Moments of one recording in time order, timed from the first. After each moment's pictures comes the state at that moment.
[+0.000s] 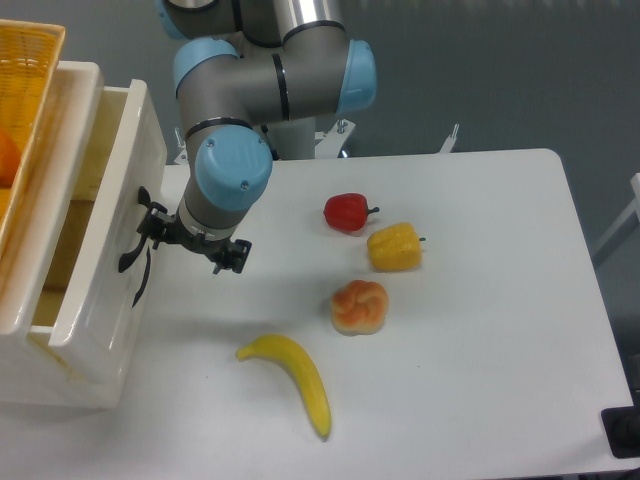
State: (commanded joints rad) arm 2.22 -1.85 -1.63 -1.43 1.25 0.52
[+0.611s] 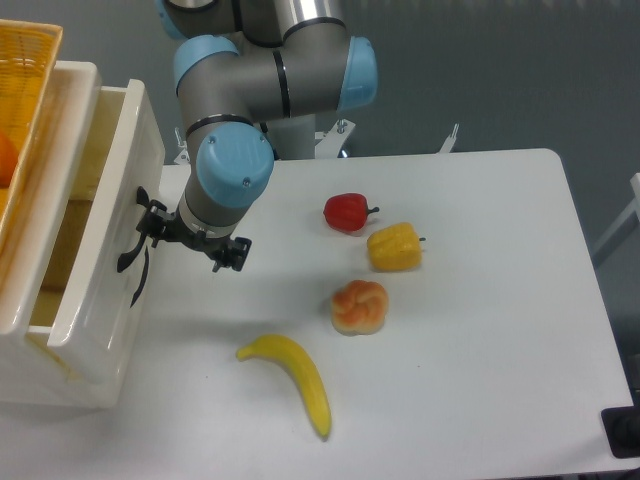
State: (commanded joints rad) arm 2.23 -1.82 -1.63 -1.46 1.21 0.52
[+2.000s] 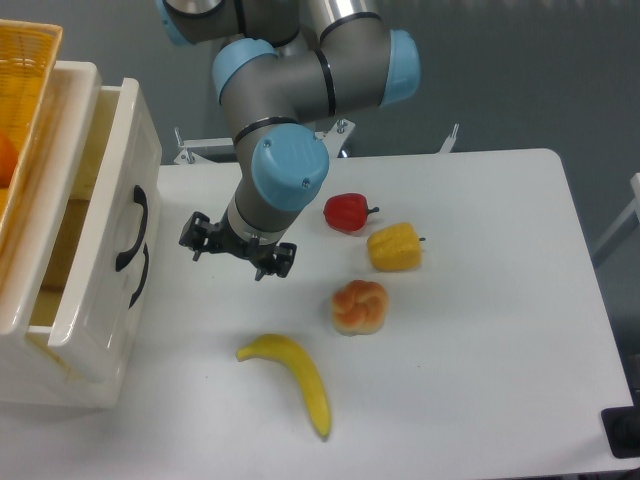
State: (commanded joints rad) arm 2.29 -1.88 -1.61 -1.43 1.27 0.51
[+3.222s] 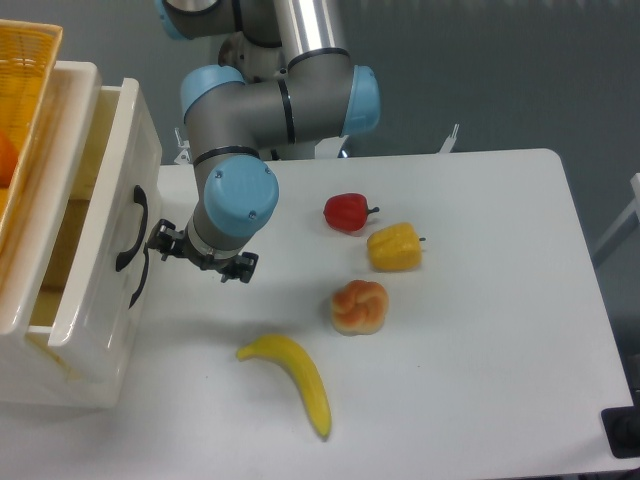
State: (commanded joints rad) arm 2.22 -1.90 -1.62 -1.43 1.26 0.50
